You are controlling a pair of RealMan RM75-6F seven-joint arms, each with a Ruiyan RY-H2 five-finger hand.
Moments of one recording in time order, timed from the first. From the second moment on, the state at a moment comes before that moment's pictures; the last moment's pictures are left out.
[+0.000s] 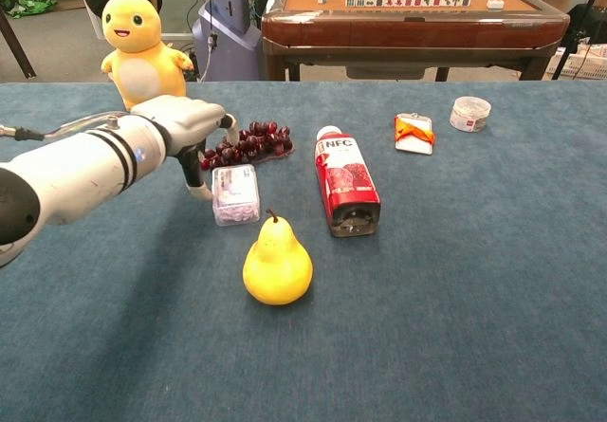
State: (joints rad) left arm -1.00 -1.77 -0.24 -1.33 0.59 1.08 0.90; right arm 0.04 -1.07 0.11 -1.58 -1.52 1.60 0.11
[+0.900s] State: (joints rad) left arm -1.00 -1.77 -0.23 -1.50 0.69 1.17 0.90; right arm 0.04 -1.07 0.11 -1.58 -1.52 1.60 0.12
